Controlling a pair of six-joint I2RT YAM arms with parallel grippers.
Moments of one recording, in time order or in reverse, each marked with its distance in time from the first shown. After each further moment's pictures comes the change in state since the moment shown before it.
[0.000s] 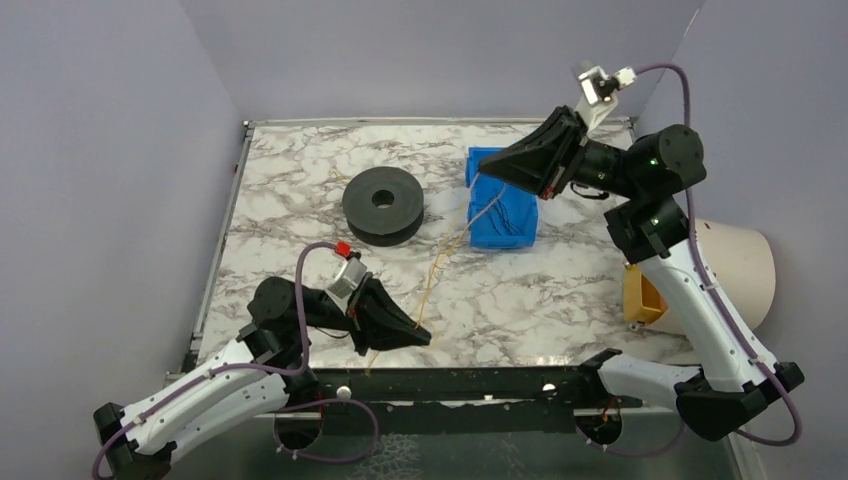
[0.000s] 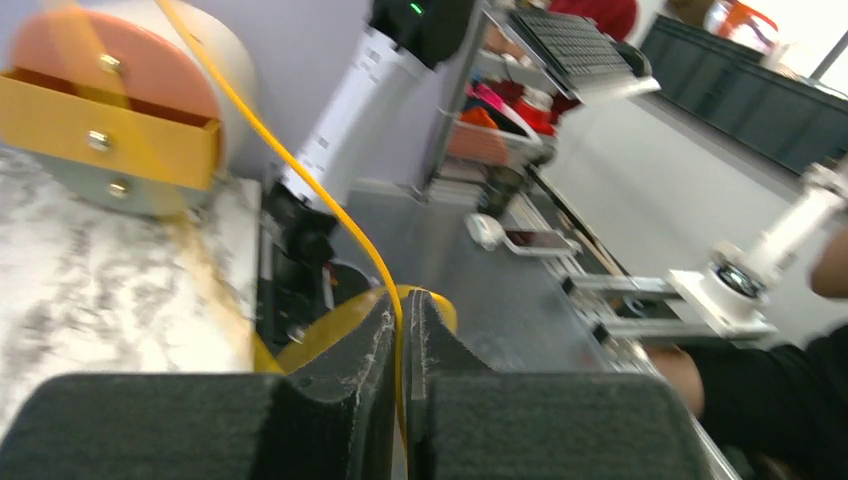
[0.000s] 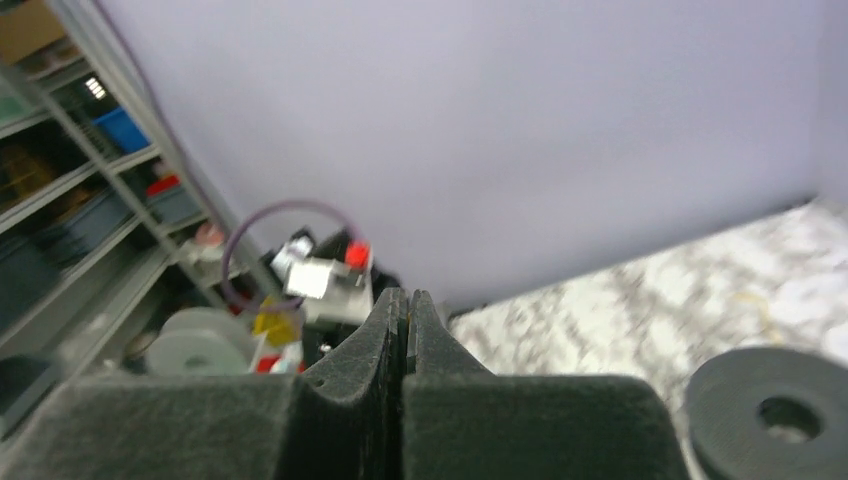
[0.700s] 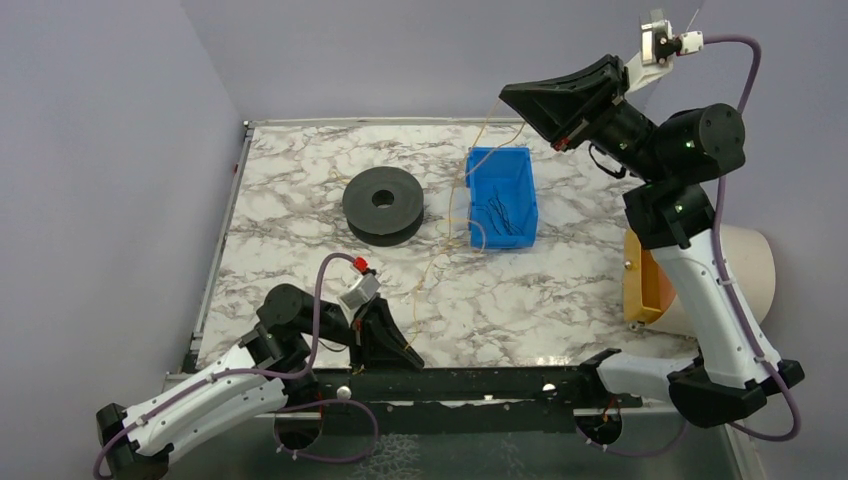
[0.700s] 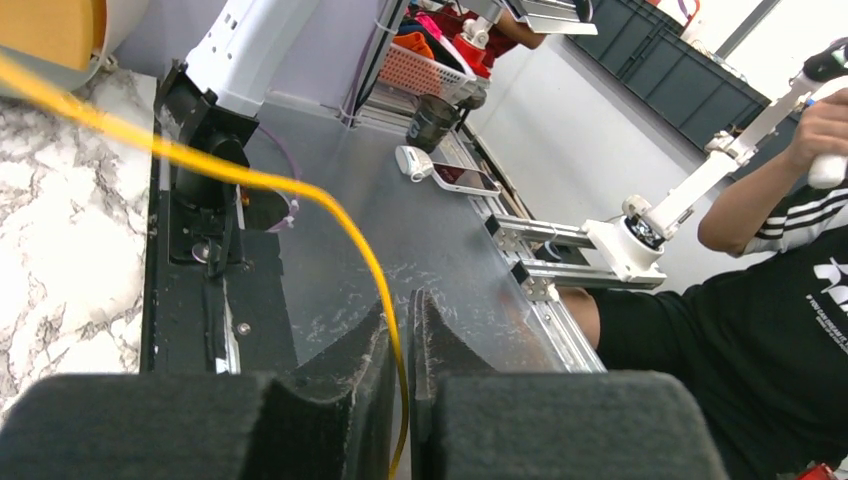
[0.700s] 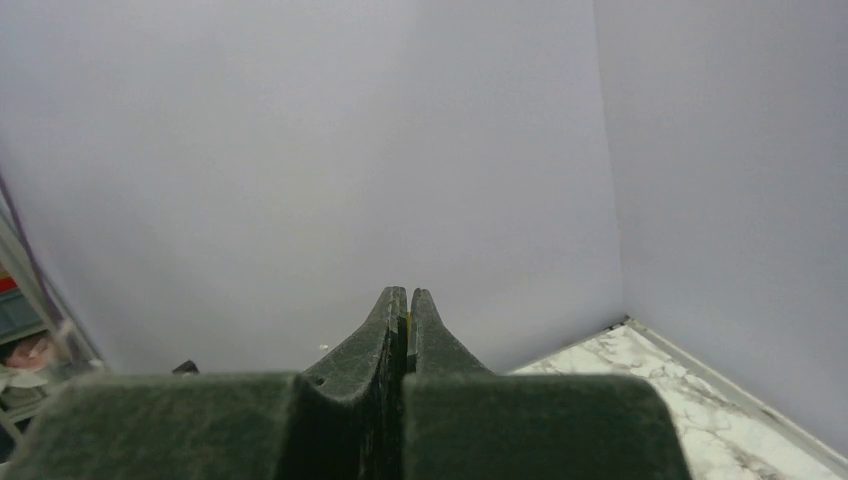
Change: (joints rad) left arm -0.034 -0.058 -0.101 -0.070 0.121 -0.105; right arm -0.030 0.082 0.262 -0.020 0.300 -0.125
